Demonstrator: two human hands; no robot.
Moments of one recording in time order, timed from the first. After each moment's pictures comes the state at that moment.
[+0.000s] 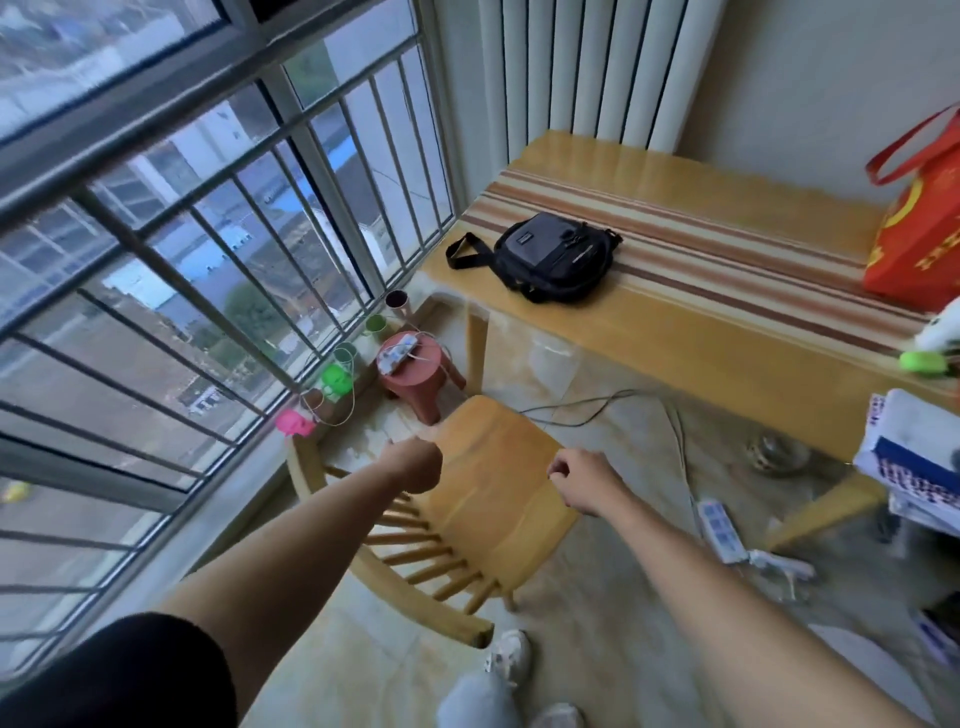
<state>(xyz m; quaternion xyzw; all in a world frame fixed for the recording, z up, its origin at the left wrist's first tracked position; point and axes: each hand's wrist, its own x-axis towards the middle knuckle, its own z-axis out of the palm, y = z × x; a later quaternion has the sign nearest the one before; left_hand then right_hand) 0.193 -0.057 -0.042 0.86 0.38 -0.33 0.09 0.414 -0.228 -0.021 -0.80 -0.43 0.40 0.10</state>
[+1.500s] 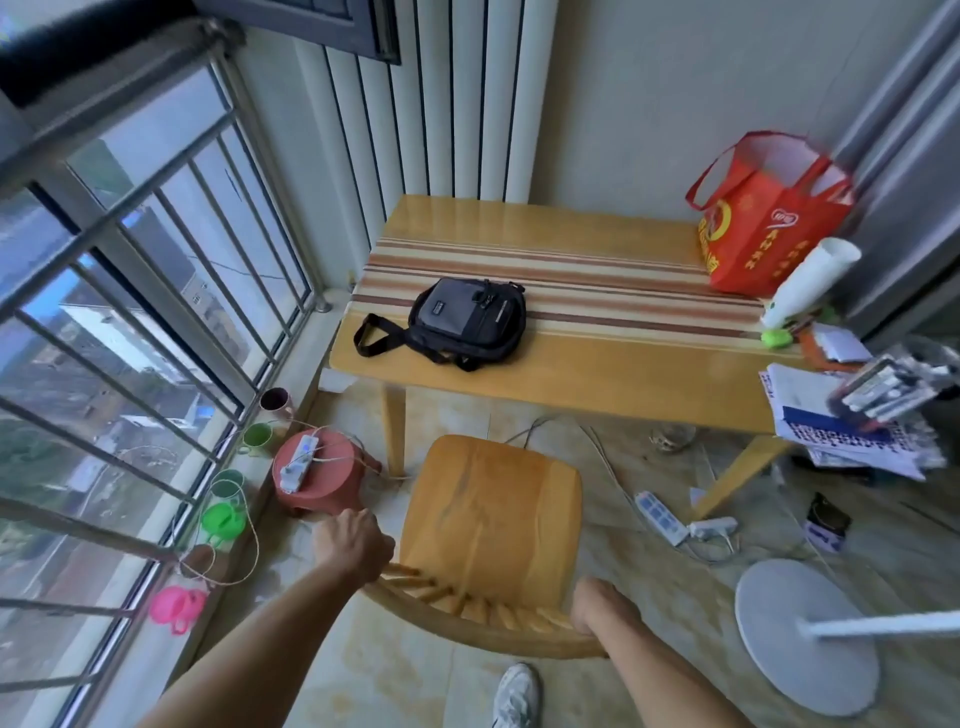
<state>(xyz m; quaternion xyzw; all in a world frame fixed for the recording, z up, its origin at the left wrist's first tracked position) 0.181 0.089 -0.052 0.88 0.39 -0.25 0.03 0.325 -0.194 -0.083 -0.88 -0.09 0.45 -0.13</state>
